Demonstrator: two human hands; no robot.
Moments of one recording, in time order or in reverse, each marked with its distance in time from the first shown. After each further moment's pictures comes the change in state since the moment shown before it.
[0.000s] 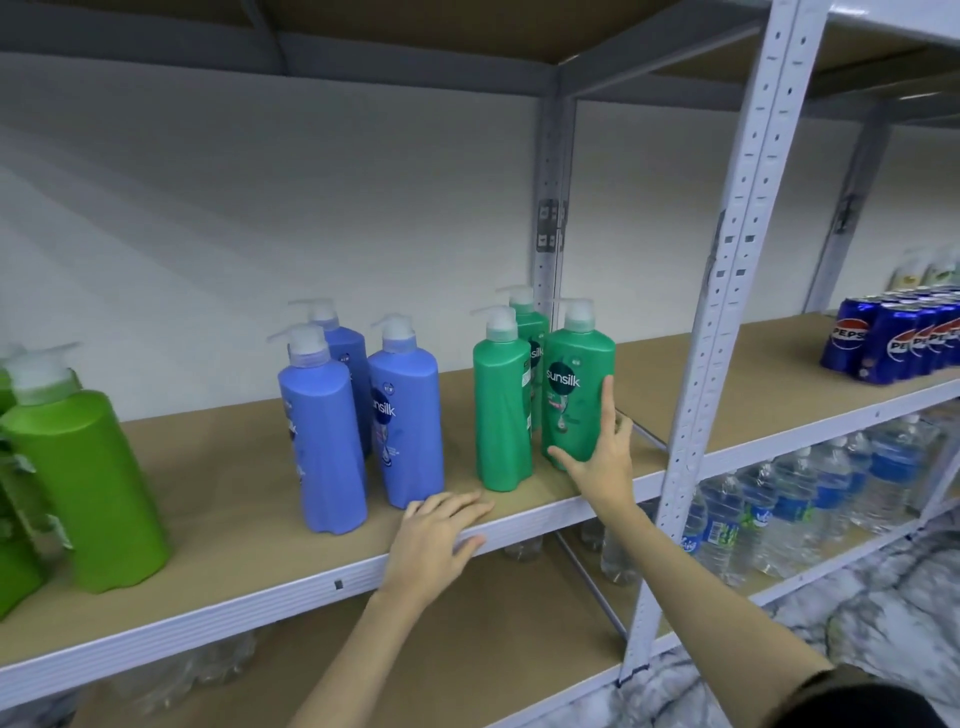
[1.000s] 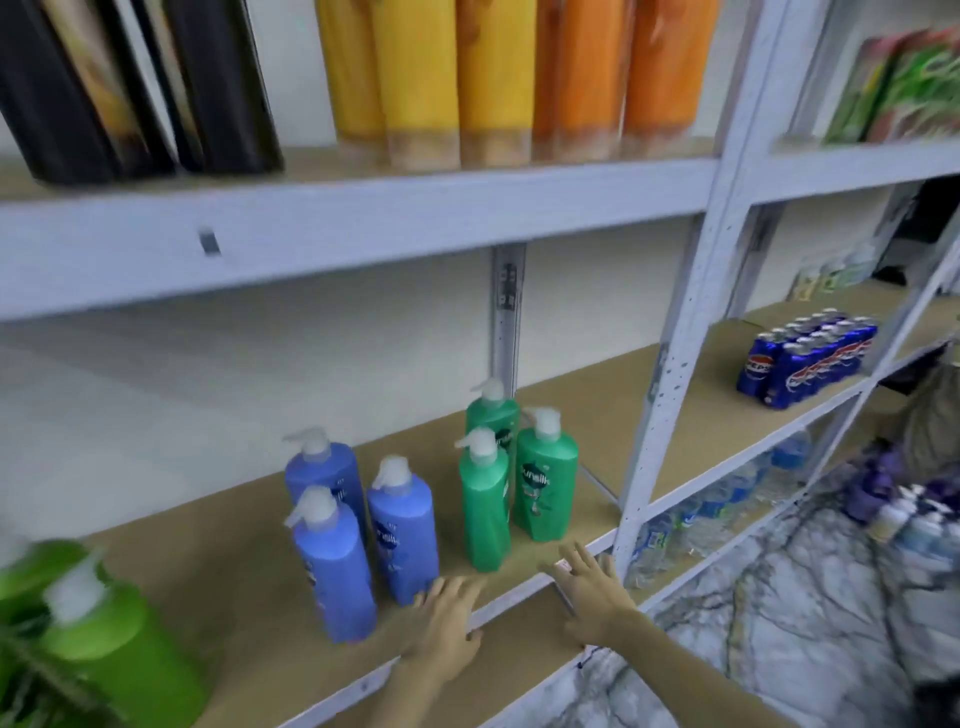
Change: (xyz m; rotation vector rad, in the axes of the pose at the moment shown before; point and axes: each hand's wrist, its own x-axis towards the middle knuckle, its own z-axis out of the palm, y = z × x) left_hand 0.031 0.049 -0.129 -0.001 -0.500 -0.134; right_hand -0.024 -0.085 -0.077 -0.922 -0.976 0.012
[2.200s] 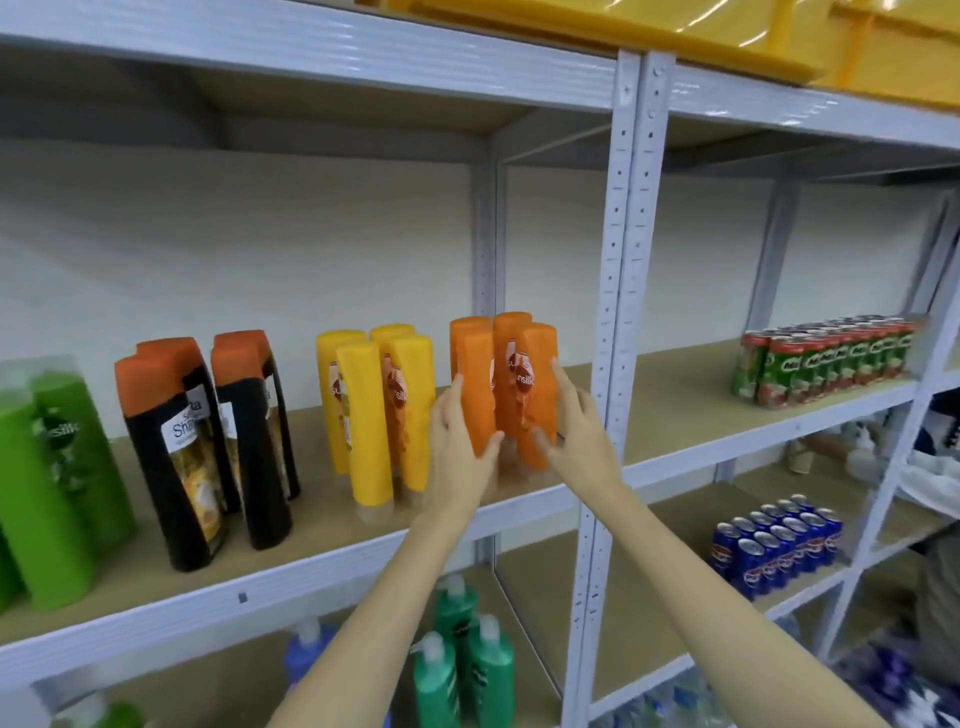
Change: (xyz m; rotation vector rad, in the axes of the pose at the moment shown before) left_hand 0.037 0.218 -0.463 -0.597 0.948 0.030; right_hand -0.127 0.074 -0.484 0.624 1.046 -0.199
